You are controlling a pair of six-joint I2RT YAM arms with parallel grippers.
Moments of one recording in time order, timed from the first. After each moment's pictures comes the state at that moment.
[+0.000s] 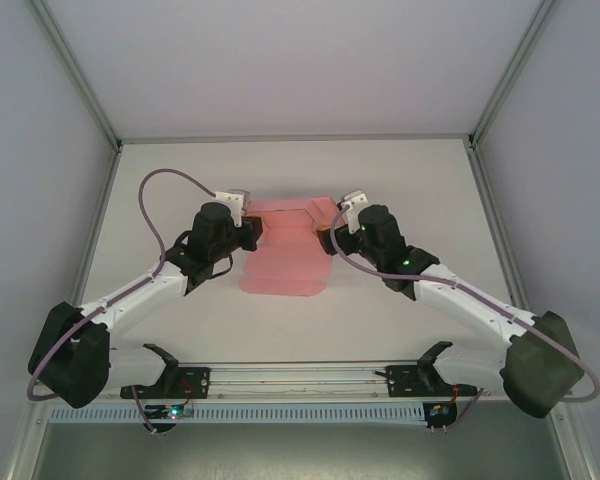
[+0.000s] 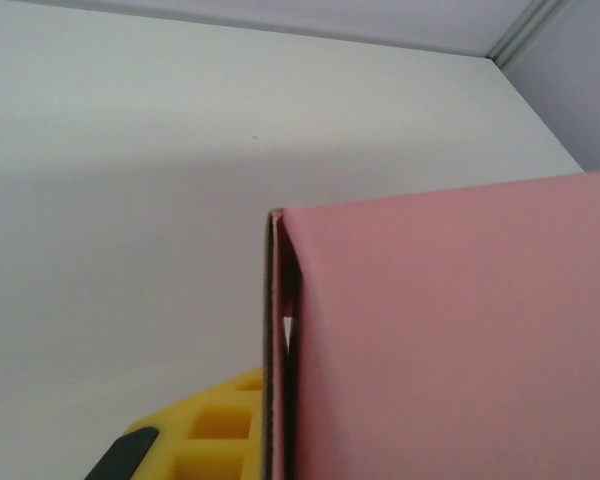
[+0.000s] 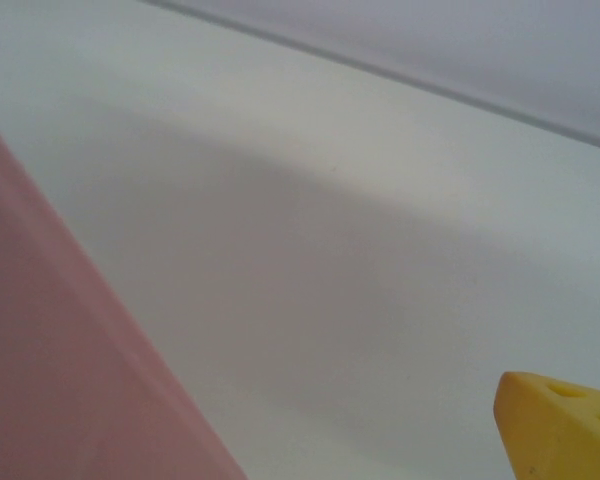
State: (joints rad) left arm -0.48 1.26 0.72 0.07 0.11 -0.39; right arm 0.63 1.20 0.74 -0.04 0.19 0.08
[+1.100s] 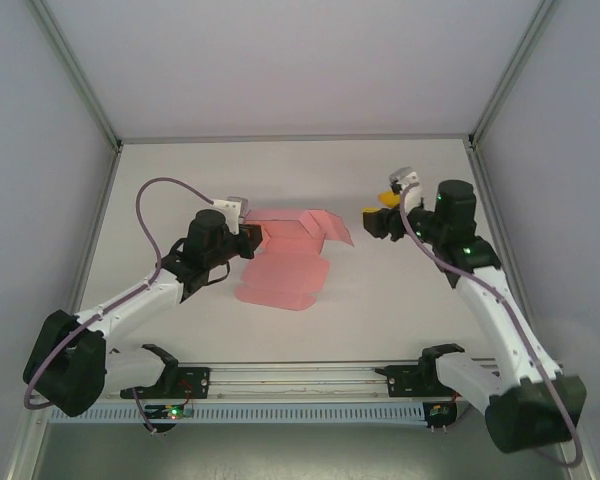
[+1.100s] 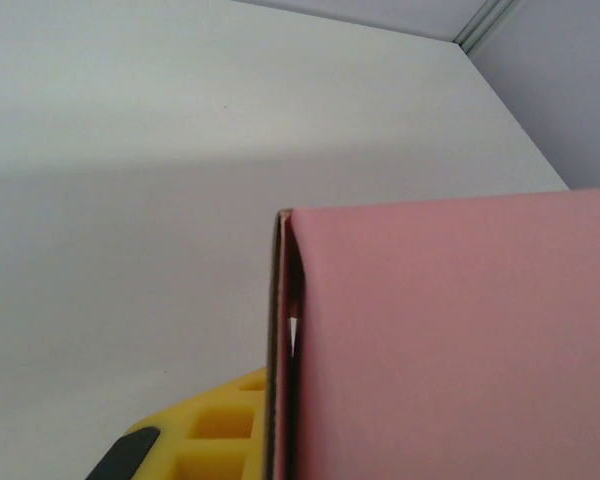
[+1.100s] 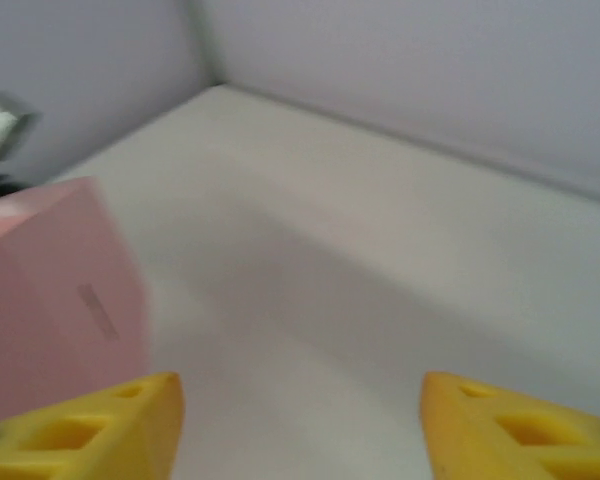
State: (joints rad) left arm -0.46 1.21 0.66 0.09 0.21 -0.41; right arm 0.15 1.05 0.89 -0.30 -0.69 -0.09
